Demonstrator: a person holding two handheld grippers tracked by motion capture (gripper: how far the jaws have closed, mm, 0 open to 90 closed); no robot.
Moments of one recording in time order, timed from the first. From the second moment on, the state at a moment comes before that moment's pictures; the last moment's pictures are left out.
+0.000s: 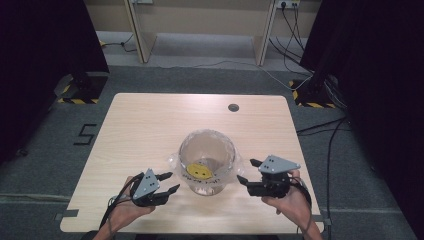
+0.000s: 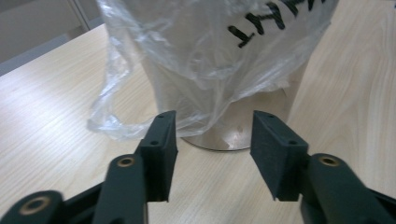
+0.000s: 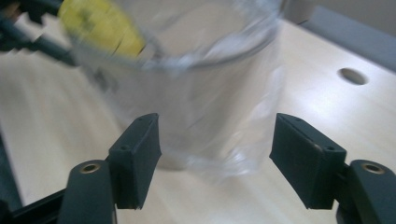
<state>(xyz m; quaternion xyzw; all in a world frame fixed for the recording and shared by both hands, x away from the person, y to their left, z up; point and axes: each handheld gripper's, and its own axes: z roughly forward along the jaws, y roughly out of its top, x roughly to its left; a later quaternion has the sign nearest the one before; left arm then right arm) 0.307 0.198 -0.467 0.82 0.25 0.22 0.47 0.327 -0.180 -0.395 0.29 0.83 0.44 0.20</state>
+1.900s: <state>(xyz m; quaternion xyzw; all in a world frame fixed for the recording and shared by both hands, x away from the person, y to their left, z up) 0.314 0.216 -0.484 0.80 0.32 0.20 0.47 0.420 -0.110 -0.383 0.34 0.88 0.27 0.19</state>
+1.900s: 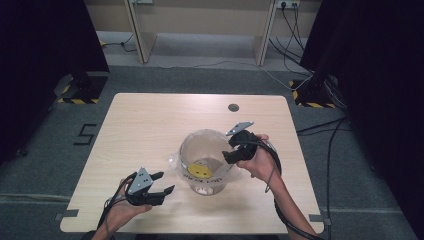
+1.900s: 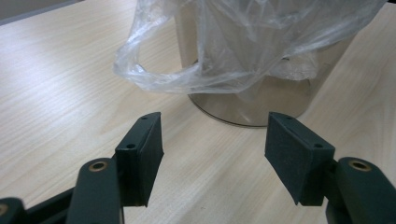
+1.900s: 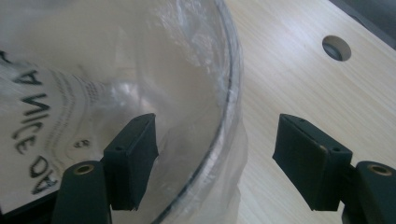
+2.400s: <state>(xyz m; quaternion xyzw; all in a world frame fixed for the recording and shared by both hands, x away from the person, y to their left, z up) 0.314 0.224 -0.470 0.78 0.33 0.22 0.48 0.386 -0.104 -0.345 0.29 0.87 0.34 0.21</state>
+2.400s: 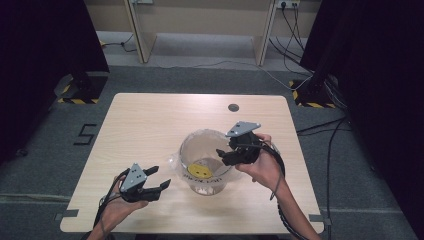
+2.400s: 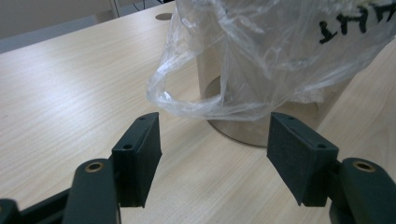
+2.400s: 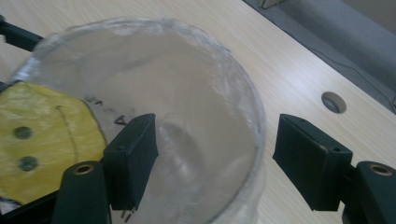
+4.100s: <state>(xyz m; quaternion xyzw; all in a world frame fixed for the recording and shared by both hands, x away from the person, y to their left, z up) 0.315 0.220 -0.483 0.79 0.34 0.20 0.47 0.411 -0.035 -0.388 0.21 0.93 0.29 0.05</state>
